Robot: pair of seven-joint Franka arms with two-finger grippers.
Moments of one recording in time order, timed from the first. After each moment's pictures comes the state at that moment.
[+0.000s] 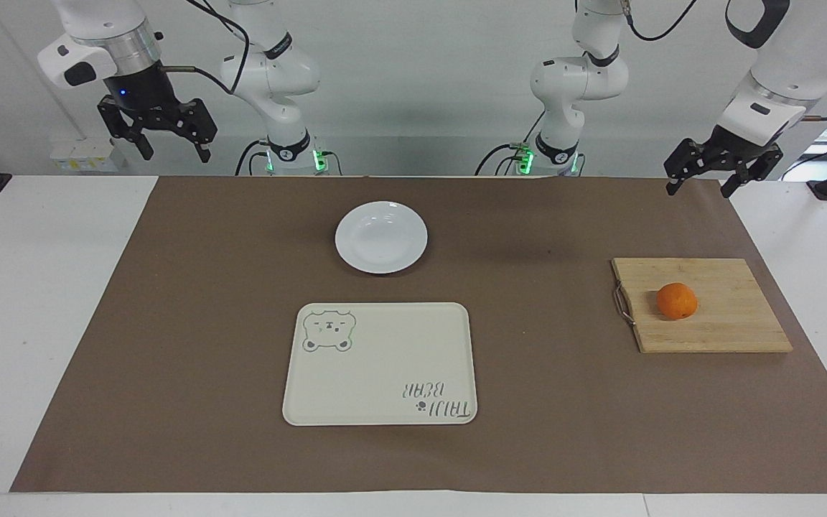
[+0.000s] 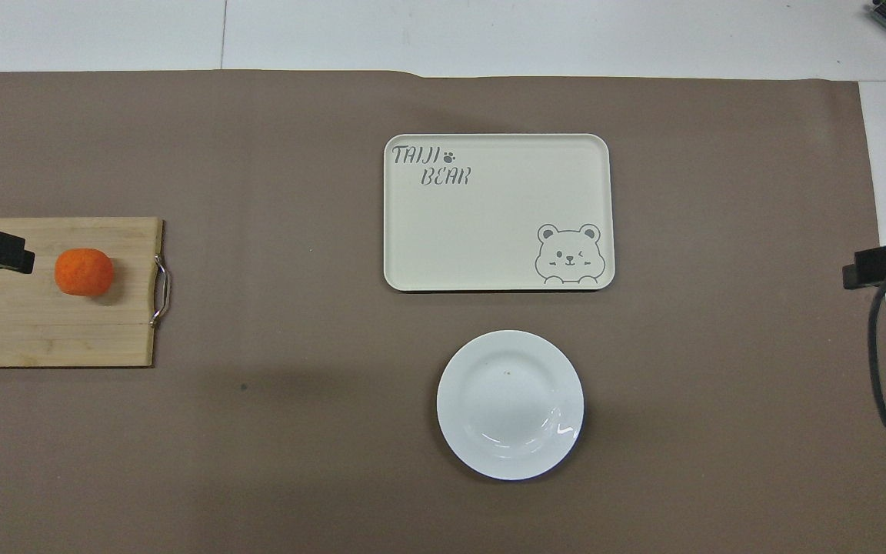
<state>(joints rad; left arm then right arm) 0.00 -0.01 0.00 -1.54 0.00 1.52 0.10 0.07 -0.07 -0.09 -1.52 -0.02 1.45 0.05</state>
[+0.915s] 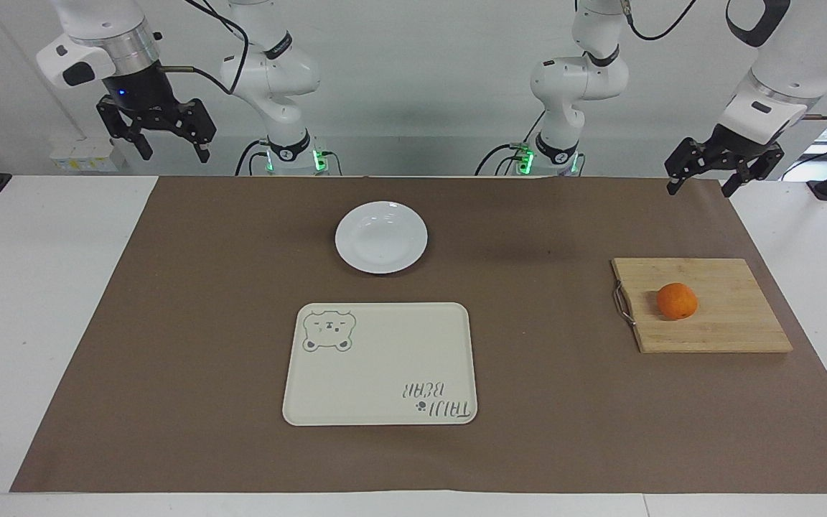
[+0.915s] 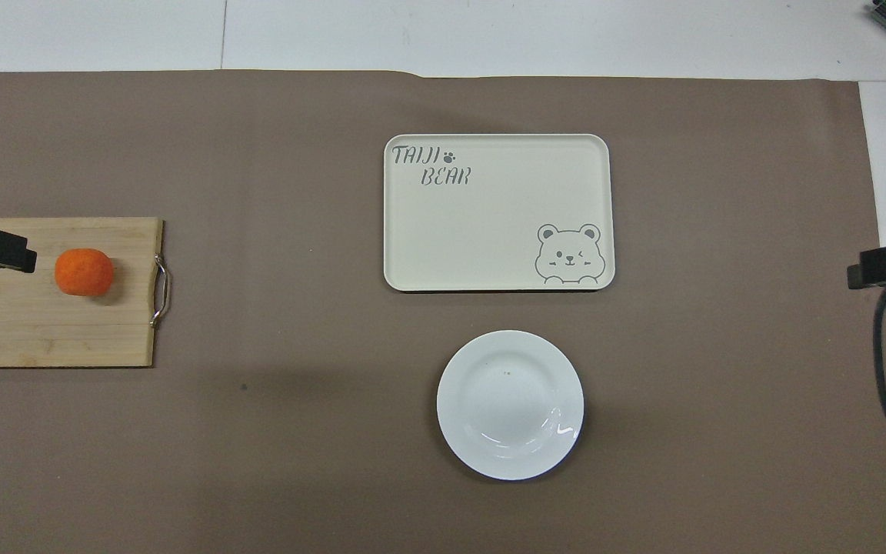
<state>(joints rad) 0.00 -0.01 -0.01 -1.54 0.00 1.52 0.10 0.07 -0.07 -0.10 -1.52 -0.02 1.45 0.03</state>
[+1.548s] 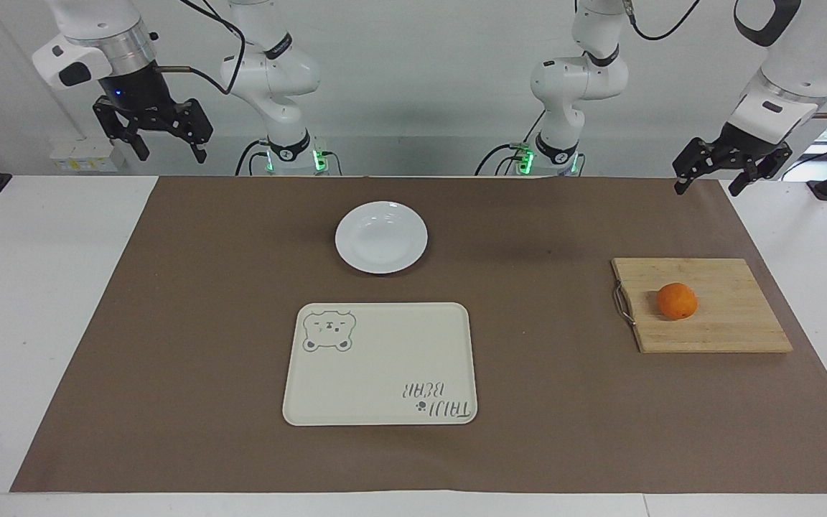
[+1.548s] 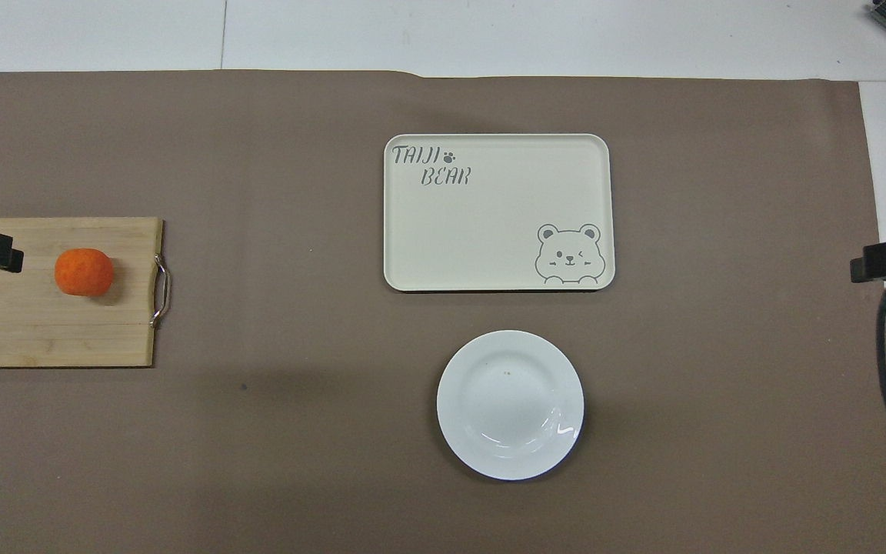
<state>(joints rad) 0.02 -0.01 -0.01 -1.54 0.00 1.52 0.10 0.07 -0.07 -0.10 -1.52 -0.02 1.49 0.03</state>
